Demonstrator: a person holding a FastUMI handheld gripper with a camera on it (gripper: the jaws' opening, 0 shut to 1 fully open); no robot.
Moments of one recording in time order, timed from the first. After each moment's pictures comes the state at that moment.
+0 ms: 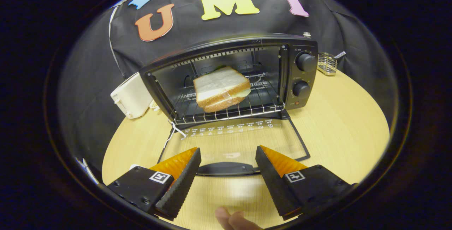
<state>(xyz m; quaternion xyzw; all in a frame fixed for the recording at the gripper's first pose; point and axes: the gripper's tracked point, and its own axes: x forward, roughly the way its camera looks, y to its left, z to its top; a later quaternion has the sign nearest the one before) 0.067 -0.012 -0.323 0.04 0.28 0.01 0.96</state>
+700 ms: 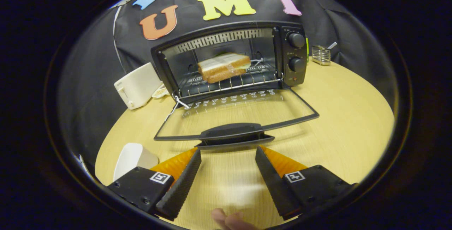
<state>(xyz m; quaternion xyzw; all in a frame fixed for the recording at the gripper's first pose) 0.049 -0.003 -0.380 0.05 0.27 -0.01 0.96</state>
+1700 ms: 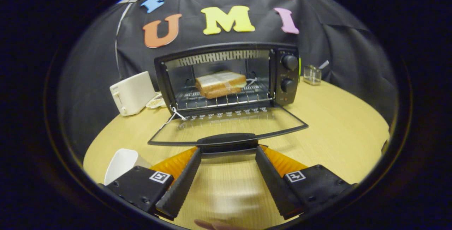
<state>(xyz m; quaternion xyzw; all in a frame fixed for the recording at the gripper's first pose) 0.052 -0.004 -0.339 -0.04 0.13 -0.03 0.99</state>
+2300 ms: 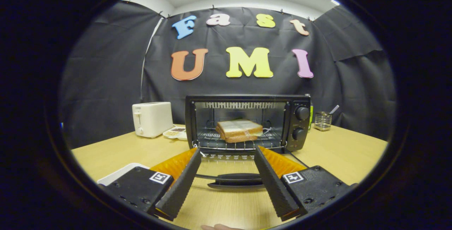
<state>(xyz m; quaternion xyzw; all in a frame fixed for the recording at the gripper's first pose) 0.053 0.026 -0.291 -0.06 -0.02 0.03 1.00</state>
